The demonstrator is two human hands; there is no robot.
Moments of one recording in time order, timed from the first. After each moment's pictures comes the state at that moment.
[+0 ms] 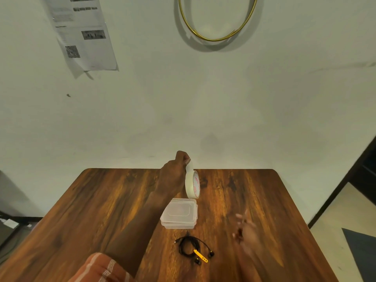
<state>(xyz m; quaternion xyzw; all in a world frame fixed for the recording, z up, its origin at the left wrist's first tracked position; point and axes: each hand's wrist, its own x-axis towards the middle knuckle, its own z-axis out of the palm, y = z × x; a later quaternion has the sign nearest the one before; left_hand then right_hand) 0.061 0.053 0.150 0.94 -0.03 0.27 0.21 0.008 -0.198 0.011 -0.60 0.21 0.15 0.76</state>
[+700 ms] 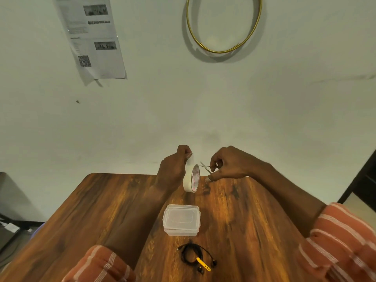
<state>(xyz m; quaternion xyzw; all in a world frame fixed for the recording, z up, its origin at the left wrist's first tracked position) 0.053 0.062 0.193 0.91 -0.08 0.32 0.24 0.097 -0.152 0.269 -0.91 -0.36 0.06 0.18</state>
